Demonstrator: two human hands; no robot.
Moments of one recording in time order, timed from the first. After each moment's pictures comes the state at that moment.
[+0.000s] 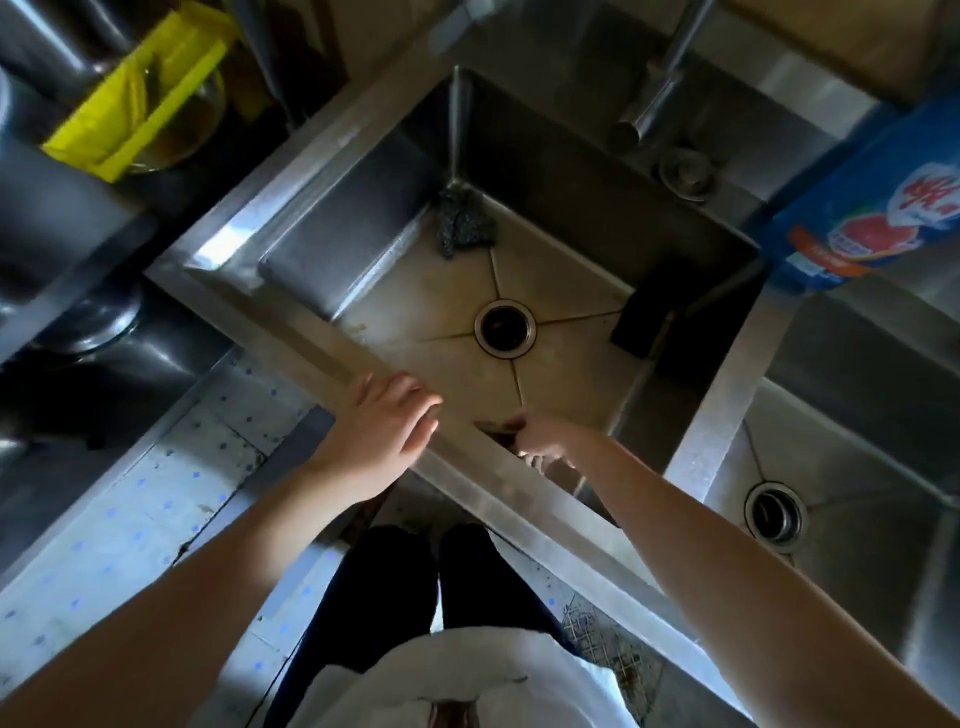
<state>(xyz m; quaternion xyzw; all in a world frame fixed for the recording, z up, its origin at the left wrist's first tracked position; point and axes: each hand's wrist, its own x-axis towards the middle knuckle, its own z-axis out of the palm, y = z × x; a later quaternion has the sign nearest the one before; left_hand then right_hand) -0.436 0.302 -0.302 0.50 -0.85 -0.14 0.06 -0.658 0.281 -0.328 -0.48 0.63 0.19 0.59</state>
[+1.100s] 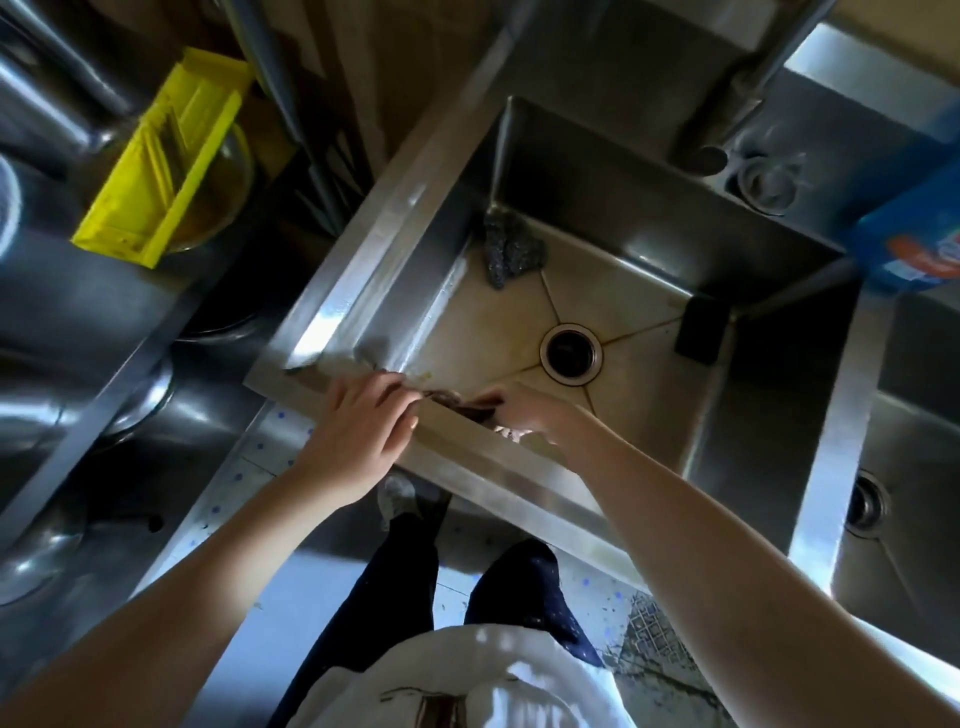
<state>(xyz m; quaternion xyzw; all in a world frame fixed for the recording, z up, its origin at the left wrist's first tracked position) -0.293 0.188 -0.300 0.48 -0.86 -0.18 0.00 -0.517 0.175 -0.337 -0.46 0.63 0.04 0.63</state>
